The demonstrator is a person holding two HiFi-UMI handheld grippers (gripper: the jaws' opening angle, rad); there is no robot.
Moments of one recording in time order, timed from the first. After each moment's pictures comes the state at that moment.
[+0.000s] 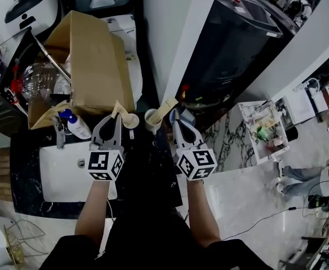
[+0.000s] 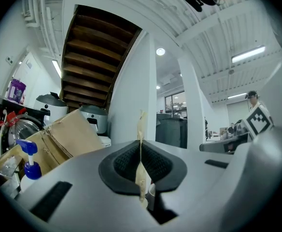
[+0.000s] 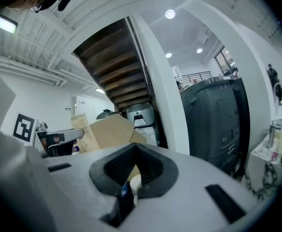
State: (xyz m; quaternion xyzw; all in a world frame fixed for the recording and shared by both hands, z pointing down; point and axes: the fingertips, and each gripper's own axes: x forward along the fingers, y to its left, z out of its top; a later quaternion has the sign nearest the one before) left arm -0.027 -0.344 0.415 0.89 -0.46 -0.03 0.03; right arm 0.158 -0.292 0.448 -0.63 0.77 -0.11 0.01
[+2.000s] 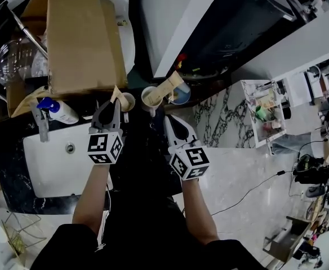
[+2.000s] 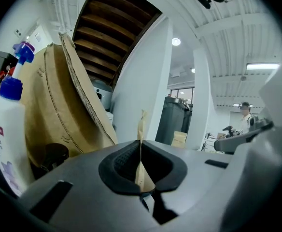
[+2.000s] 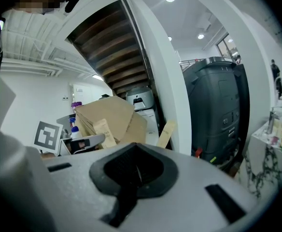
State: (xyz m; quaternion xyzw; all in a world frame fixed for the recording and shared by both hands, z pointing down) left arm -0.017 -0.394 0.540 0.88 -0.45 0.00 0.14; right arm 0.125 -0.298 0.525 -0.62 0.76 -0.18 -0.06
